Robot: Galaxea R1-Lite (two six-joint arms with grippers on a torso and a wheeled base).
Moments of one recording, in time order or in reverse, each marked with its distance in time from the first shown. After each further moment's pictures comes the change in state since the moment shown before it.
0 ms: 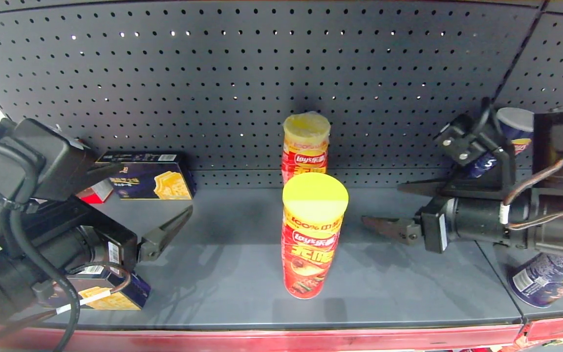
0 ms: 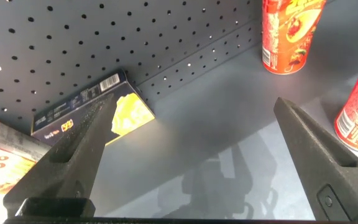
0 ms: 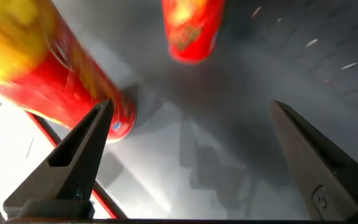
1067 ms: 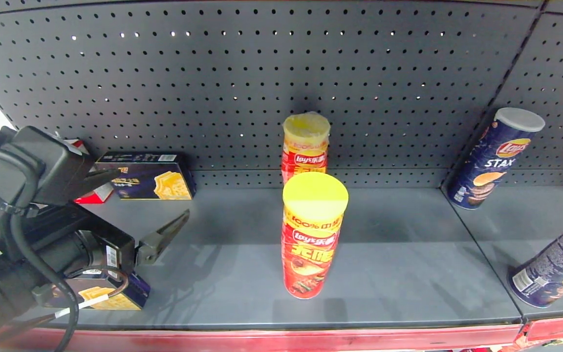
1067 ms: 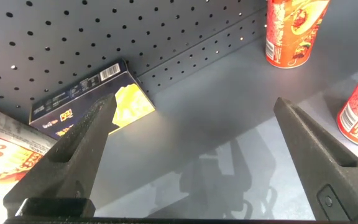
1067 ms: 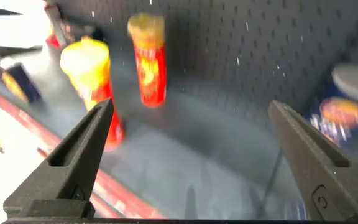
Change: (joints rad) left arm 0.013 -0.006 0.016 0.003 0.002 -0.021; right arm -0.047 -0.771 0.252 0.110 -0.090 0.003
